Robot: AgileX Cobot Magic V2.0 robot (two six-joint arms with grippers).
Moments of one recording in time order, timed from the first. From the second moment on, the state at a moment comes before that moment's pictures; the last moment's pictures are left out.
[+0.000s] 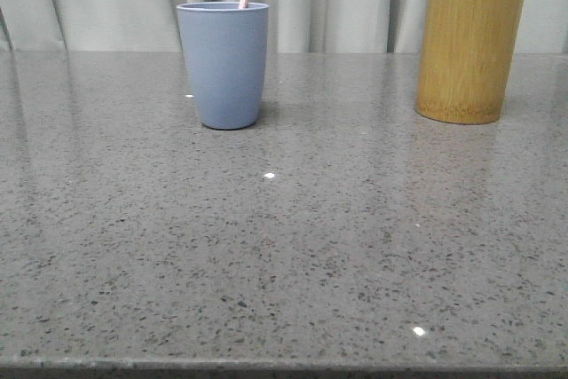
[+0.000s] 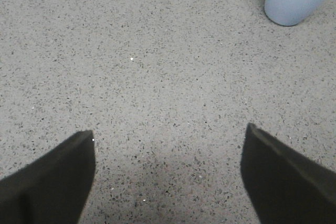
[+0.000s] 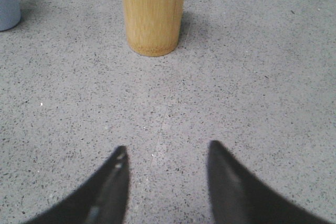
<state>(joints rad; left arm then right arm) -0.21 0.63 -0.74 -0.05 0.87 -0.12 0.24 0.46 -0.67 -0.04 0.80 0.05</state>
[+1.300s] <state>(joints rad) -0.21 0.62 -0.72 -0.04 0.85 -0.12 0.24 0.46 -0.67 -0.04 0.81 0.05</state>
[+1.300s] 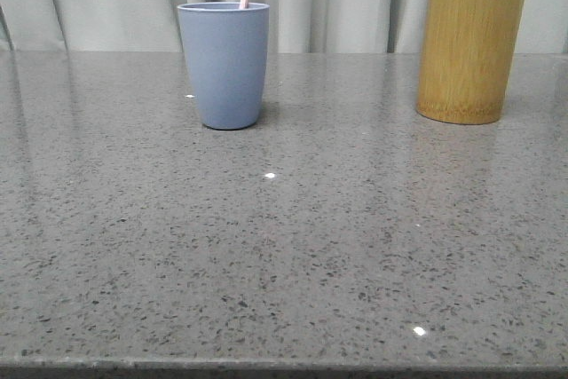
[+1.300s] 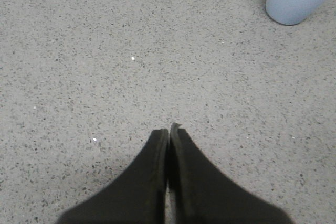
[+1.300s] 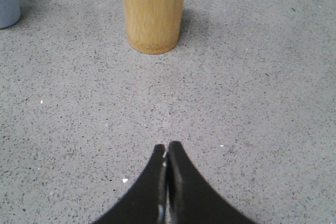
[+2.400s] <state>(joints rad) -0.11 0.00 0.00 0.04 0.20 -0.11 0.24 0.46 -0.67 -0.04 0.81 0.05</state>
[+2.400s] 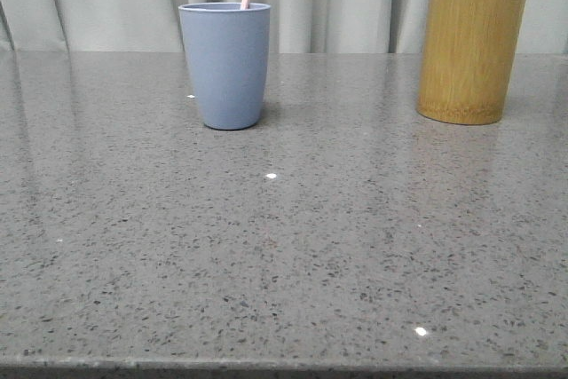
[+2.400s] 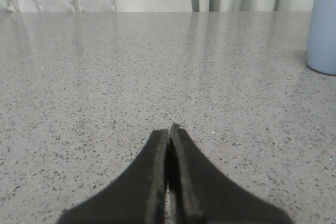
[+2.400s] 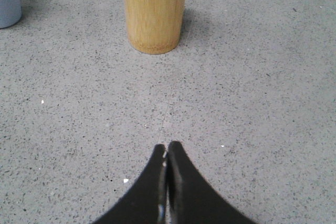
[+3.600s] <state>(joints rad) -0.11 0.00 0.00 0.04 0.17 -0.11 0.24 0.44 -0.66 -0.04 0.81 0.05</state>
